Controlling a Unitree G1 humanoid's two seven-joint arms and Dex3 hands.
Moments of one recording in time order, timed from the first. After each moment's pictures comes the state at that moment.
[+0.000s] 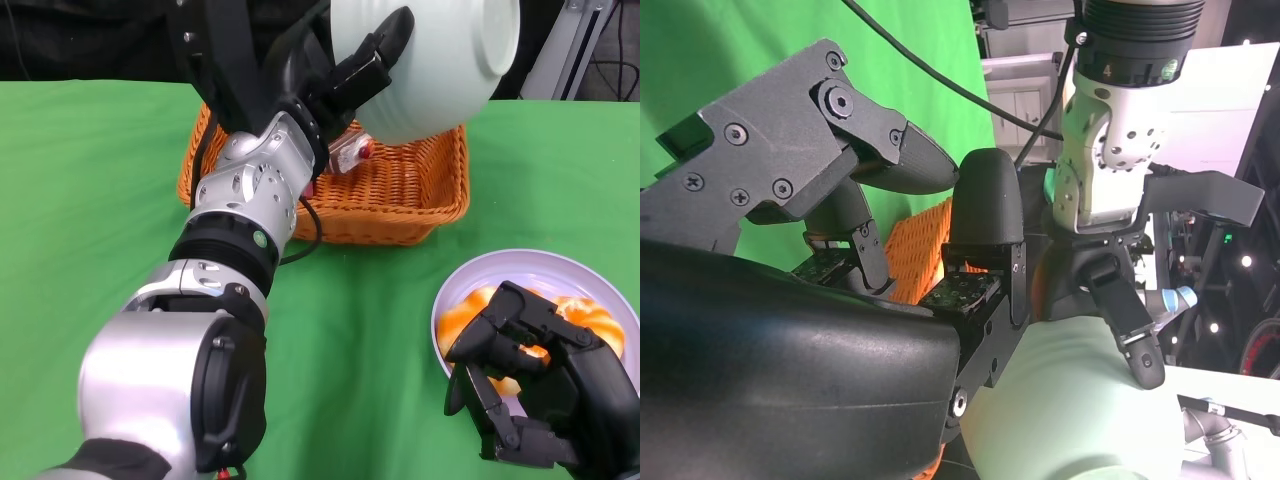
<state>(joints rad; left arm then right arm) -1.19 -0.21 0.38 1.16 -0.38 0.01 -0.17 0.25 -0.03 0.12 -0.24 0.19 -0.23 0.28</state>
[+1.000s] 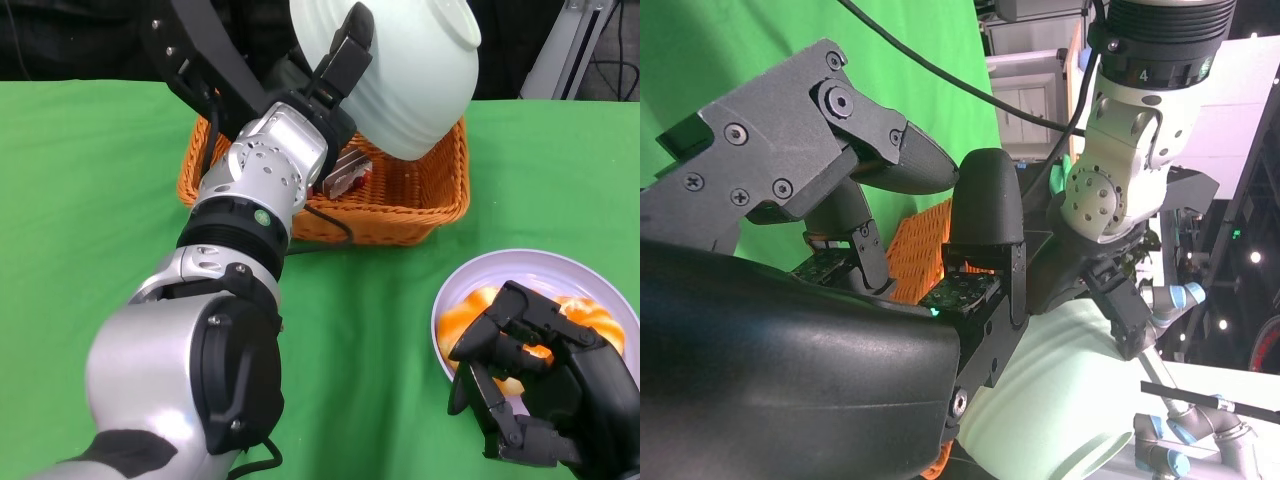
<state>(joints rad) -1.24 -0.24 0.55 1.16 -0.58 0.17 0.18 0.25 -0.03 0.11 -0.25 0.19 -0.21 0.28</state>
